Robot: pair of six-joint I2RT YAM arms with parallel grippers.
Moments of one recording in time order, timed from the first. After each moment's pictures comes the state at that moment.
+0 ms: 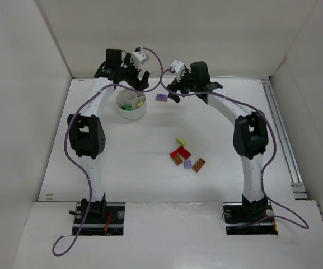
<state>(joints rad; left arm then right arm) -0.17 2.14 2.03 -0.53 0.57 0.53 0.39 2.09 1.78 -0.14 -0.40 -0.41</state>
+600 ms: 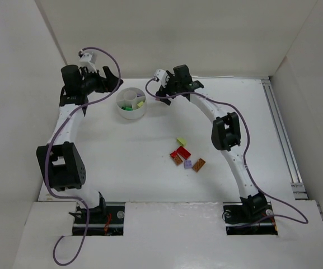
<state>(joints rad) 0.11 1.63 1.39 0.01 0.66 -0.20 0.45 2.65 2.50 -0.49 -0.38 -0.66</state>
